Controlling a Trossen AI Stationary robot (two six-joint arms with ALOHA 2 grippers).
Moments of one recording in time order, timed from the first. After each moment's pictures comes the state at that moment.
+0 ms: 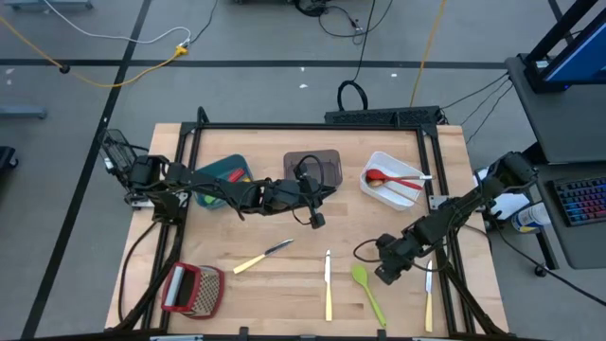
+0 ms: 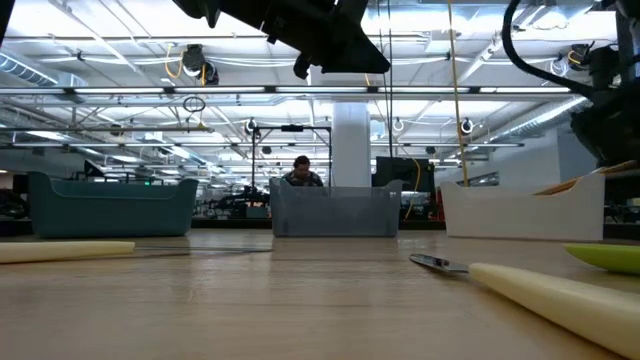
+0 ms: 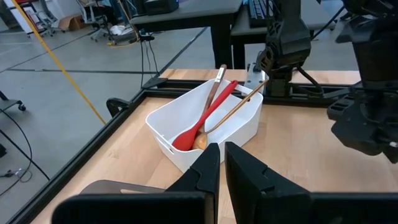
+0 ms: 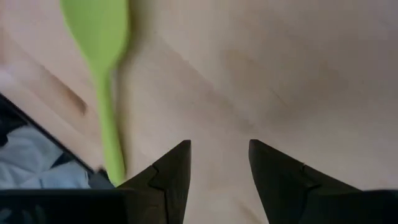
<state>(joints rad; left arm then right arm) -0.08 1.75 1.17 0.32 -0.40 0.02 0.57 1.35 0.59 -0.39 -0.29 1.52</state>
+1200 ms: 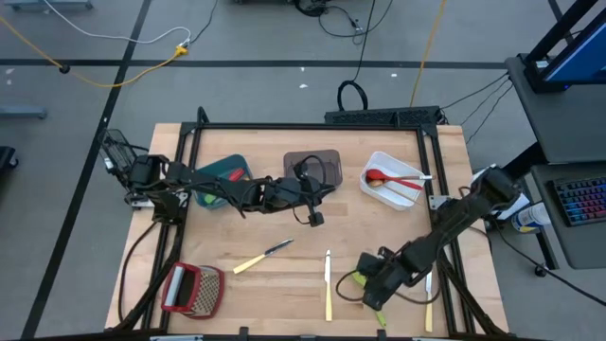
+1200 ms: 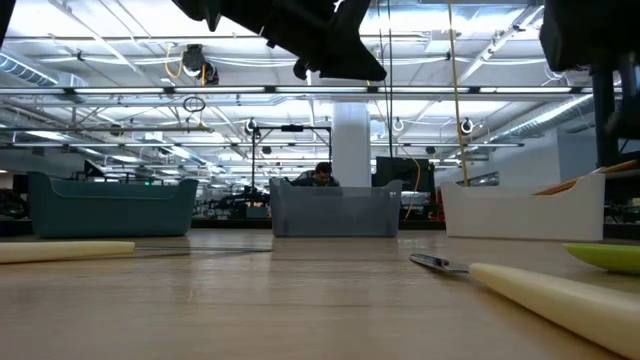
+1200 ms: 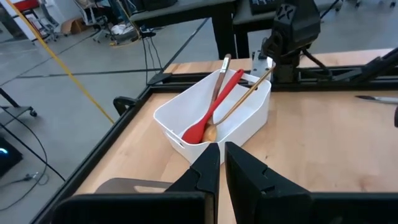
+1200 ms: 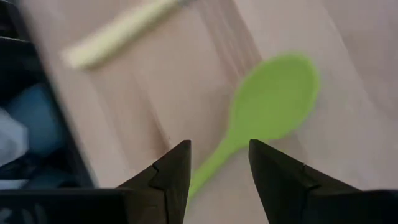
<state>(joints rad) -0.06 1.75 1.17 0.29 -0.40 0.09 0.69 1.61 0.95 -0.49 0.07 1.18</state>
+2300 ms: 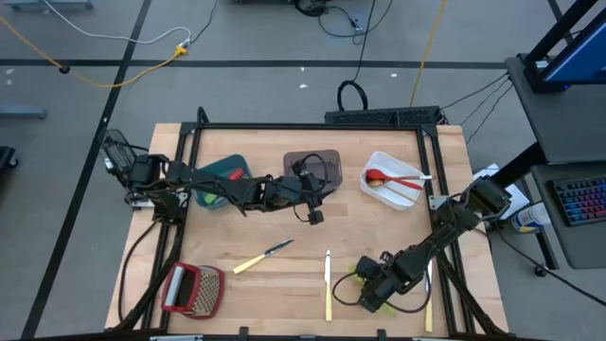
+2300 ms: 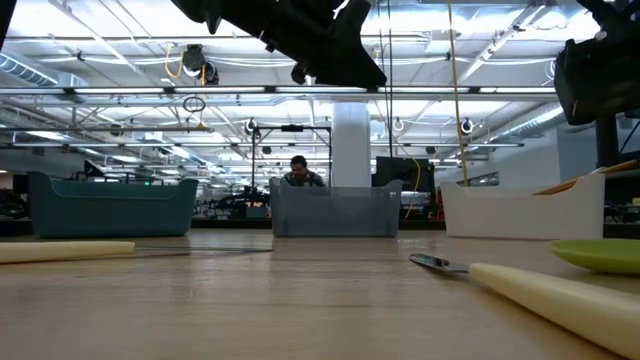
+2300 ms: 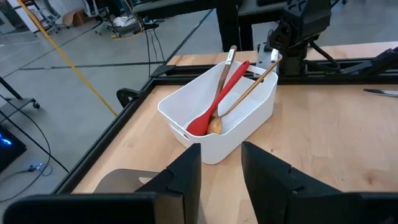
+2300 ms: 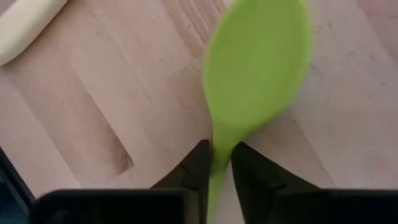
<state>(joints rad) -0.05 1.75 1.17 0.26 -0.40 0.07 0.70 1.75 0.96 -0.55 0.13 1.27</state>
